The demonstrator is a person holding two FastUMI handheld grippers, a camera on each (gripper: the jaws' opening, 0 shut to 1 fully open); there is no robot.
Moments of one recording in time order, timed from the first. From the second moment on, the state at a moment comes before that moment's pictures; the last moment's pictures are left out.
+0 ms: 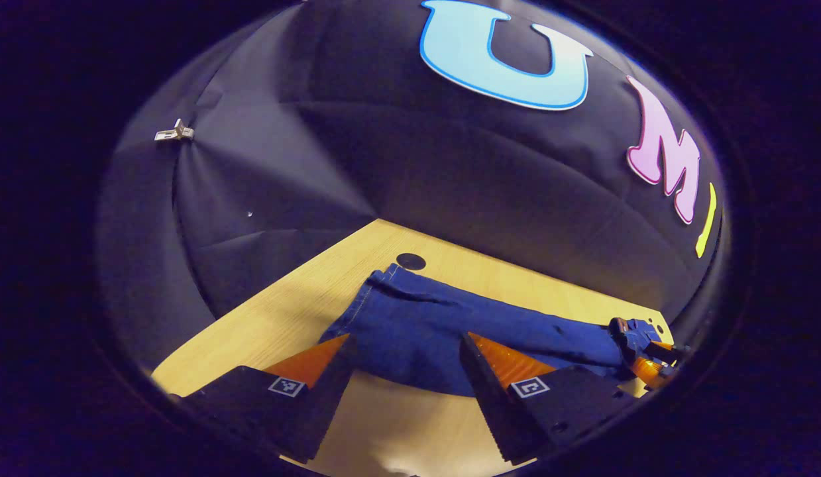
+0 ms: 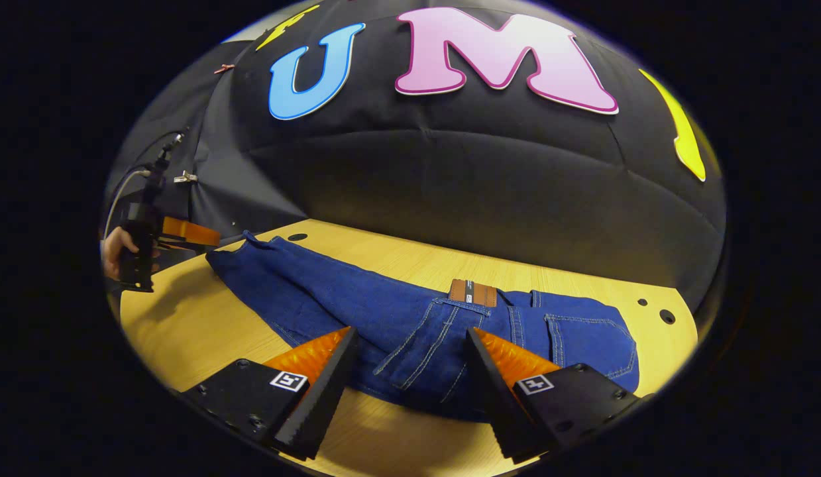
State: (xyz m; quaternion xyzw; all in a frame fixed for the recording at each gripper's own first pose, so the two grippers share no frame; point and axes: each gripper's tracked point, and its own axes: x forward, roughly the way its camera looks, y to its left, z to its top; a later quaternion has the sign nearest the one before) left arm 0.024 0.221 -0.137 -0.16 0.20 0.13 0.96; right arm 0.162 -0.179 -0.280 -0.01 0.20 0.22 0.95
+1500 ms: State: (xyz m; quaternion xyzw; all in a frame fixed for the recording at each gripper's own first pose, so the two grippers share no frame) left arm 0.069 0.154 -0.047 -0.15 0.20 0.03 0.97; right arm 0.146 -0.311 -0.213 0.02 0.18 0.12 0.98
